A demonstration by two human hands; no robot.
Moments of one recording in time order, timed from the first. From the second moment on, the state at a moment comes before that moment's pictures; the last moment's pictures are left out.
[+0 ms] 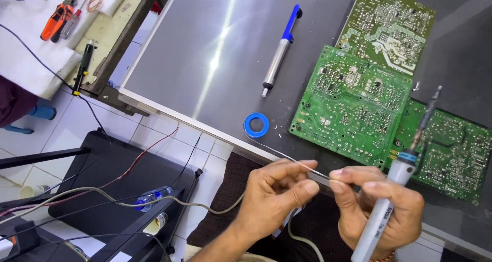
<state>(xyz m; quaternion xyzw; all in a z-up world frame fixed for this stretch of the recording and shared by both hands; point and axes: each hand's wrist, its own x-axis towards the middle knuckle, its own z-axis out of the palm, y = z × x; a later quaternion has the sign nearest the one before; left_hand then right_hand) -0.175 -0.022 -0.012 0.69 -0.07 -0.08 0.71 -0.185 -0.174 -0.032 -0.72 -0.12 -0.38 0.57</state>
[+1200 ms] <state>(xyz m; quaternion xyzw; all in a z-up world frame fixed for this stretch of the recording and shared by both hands) -0.122 -0.019 -0.031 0.78 -0.15 0.18 0.59 -0.150 -0.257 -0.067 -0.68 0.00 -0.30 0.67</state>
